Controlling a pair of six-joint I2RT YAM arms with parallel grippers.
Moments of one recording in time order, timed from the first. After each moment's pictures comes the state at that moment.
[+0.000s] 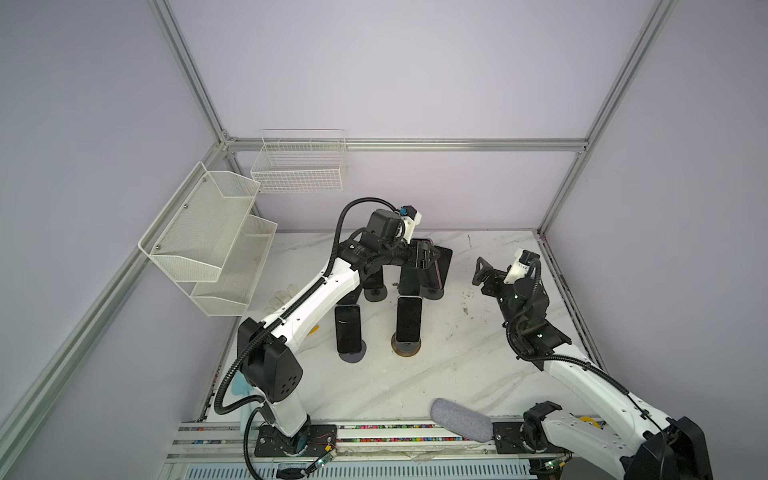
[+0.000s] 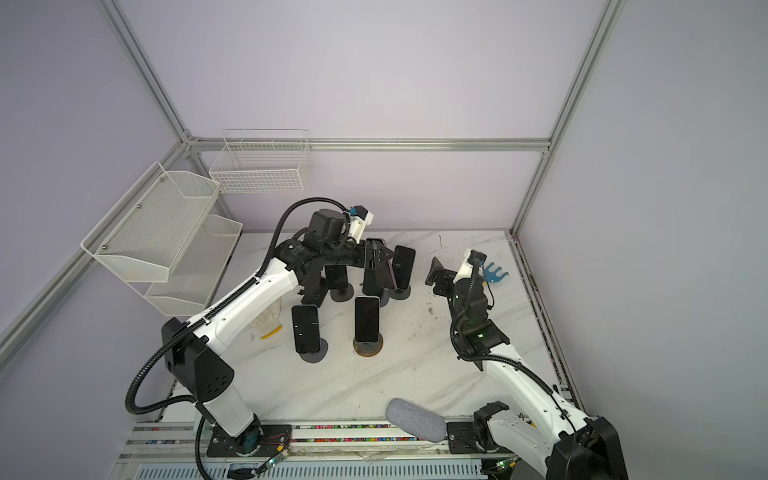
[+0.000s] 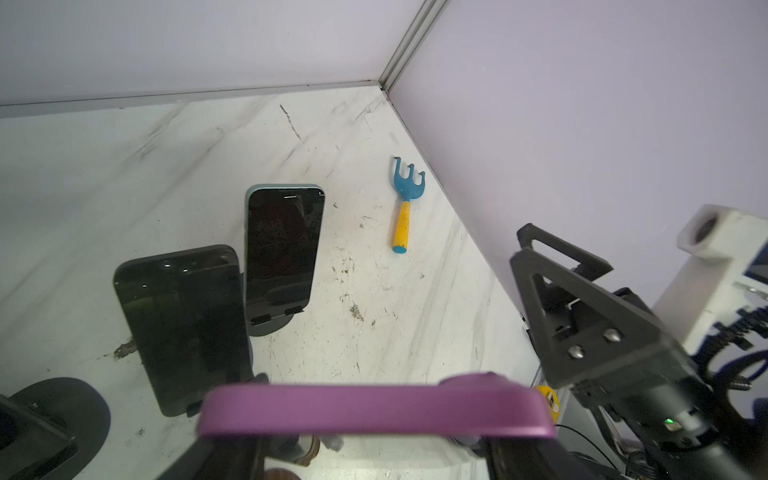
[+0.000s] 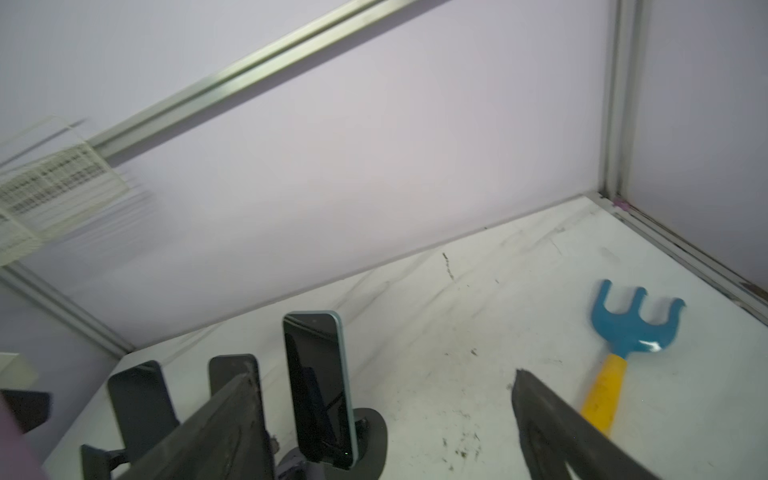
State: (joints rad) left arm -0.63 1.73 1.74 -0.56 0.33 -0.40; right arm 0.42 1.02 0.62 0.23 0.41 0.47
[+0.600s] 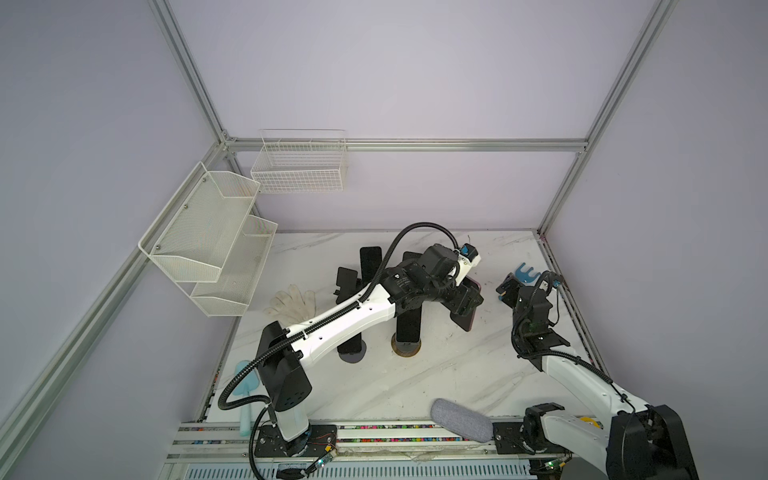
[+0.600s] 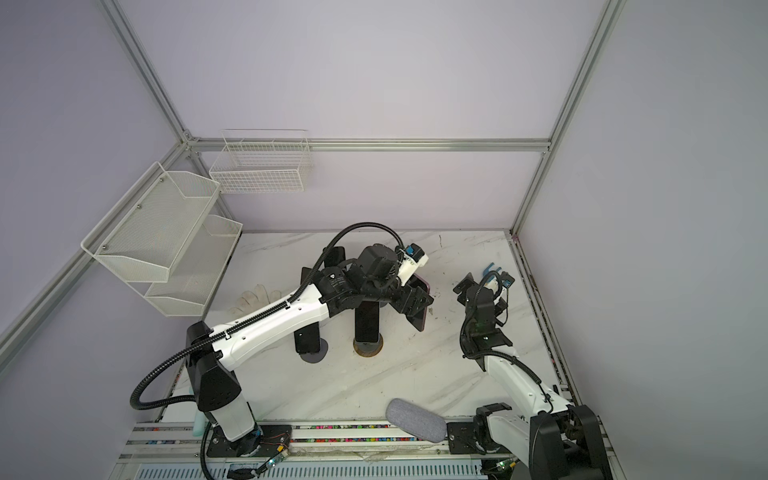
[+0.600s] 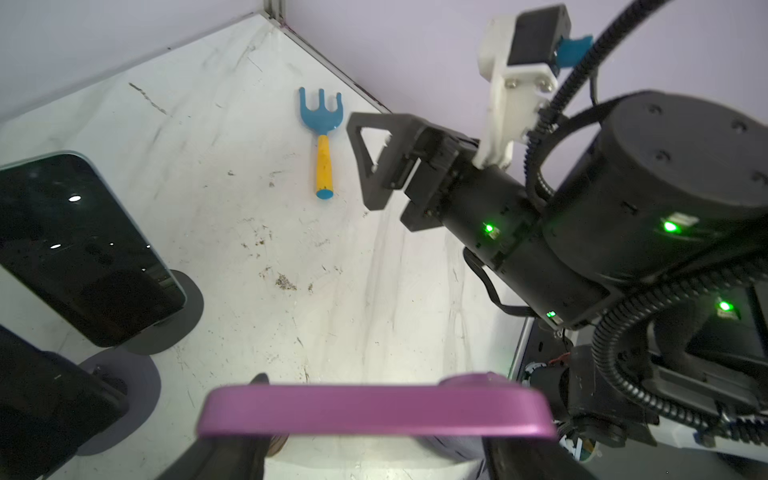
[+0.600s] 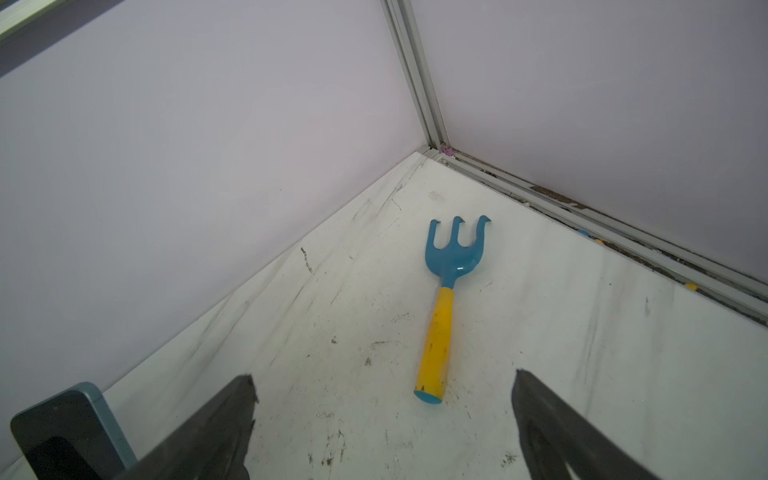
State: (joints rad) left arm -0.96 1.76 1.74 -0.60 0.15 -0.20; right arm 0.21 1.09 0.49 0.30 0.51 0.62
